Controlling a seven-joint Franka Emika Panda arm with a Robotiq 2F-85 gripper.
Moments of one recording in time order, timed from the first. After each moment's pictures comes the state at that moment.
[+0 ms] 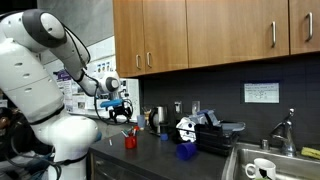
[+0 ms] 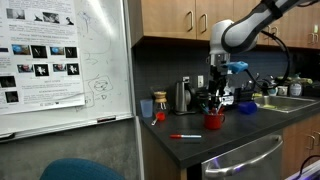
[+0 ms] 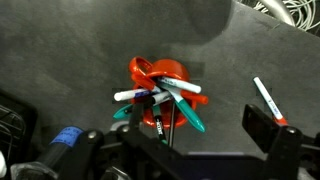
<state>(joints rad) 0.20 -0.50 0.27 -2.64 0.00 2.27 0.04</state>
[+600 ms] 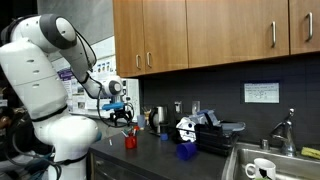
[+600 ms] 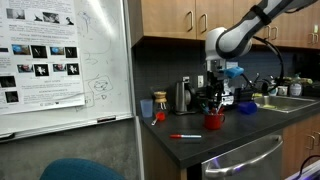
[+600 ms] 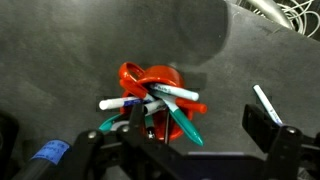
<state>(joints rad) 0.20 -0.40 0.27 -2.60 0.00 2.28 0.04</state>
